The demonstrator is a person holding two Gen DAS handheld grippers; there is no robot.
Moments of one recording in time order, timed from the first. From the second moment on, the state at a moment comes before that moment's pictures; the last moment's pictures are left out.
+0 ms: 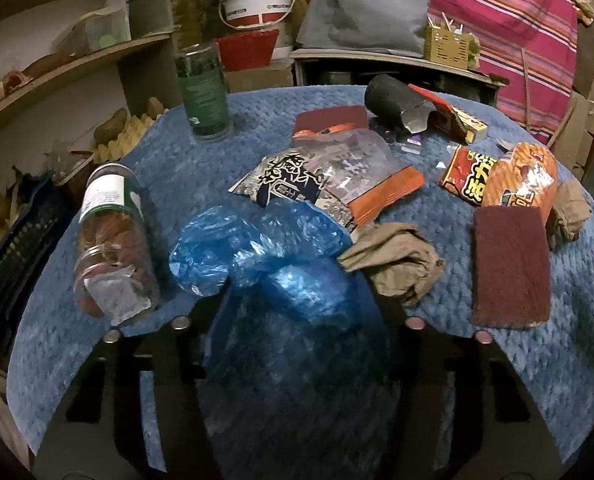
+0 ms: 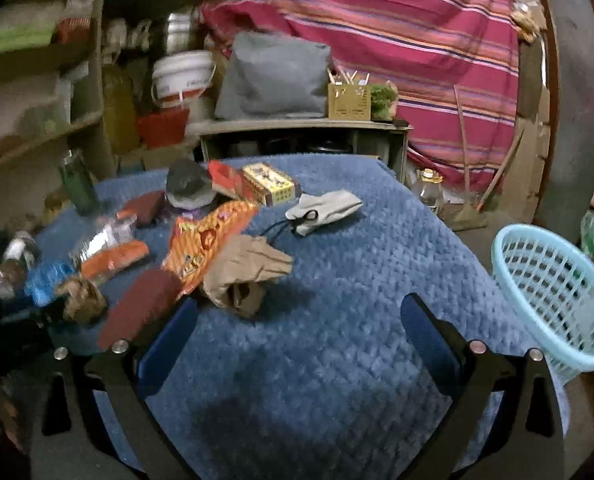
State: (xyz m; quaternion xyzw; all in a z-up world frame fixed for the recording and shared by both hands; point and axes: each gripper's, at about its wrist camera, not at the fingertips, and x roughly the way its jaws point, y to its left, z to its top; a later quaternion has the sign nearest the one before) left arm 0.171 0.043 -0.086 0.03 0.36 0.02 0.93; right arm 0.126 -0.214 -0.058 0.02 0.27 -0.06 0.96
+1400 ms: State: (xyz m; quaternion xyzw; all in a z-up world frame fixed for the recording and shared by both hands) left arm 0.127 -0.011 0.004 0.01 0.30 -0.02 0.95; right arm 0.122 -0.271 -0.003 0.00 0.28 0.02 0.96
